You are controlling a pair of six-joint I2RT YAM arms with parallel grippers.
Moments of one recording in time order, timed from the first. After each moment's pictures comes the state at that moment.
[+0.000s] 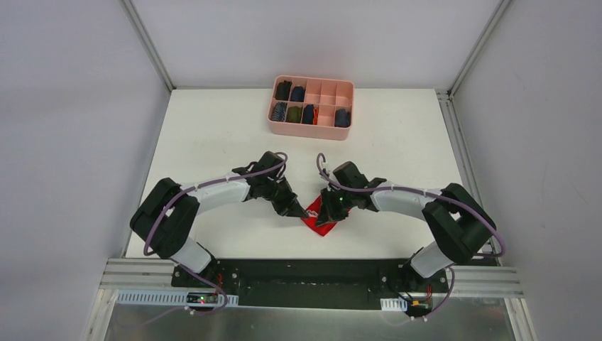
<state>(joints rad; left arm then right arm) -0.66 1.53 0.78 -0.28 0.58 -1.37 0.74 1.57 0.74 -0.22 -0.52 0.54</state>
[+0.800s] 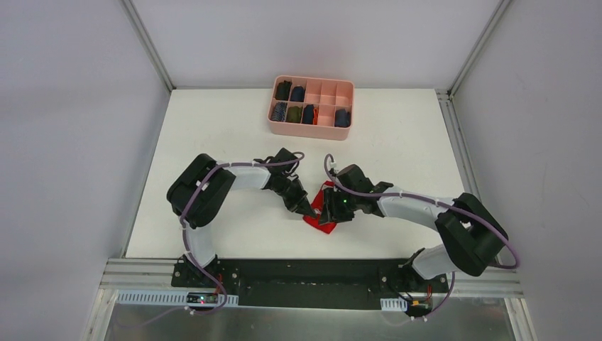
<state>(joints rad) -0.66 1.84 0.95 -0.29 0.66 -1.27 0.75 1.46 0.68 -0.22 -0.36 0.61</state>
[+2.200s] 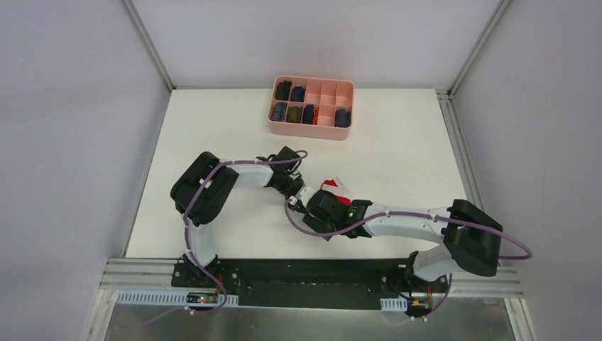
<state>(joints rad) -0.66 1.90 1.01 -0.31 0.69 -1.20 1.17 1.43 0.78 -0.41 0.26 0.08</state>
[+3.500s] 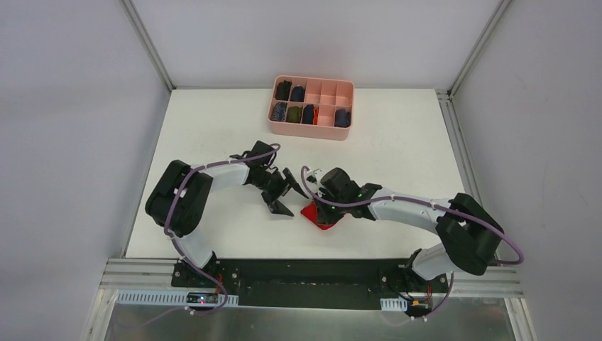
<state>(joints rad) -0.48 1.72 0.90 -0.36 0.70 -1.22 0.93 1.47 0.77 -0.29 -0.13 0.29</state>
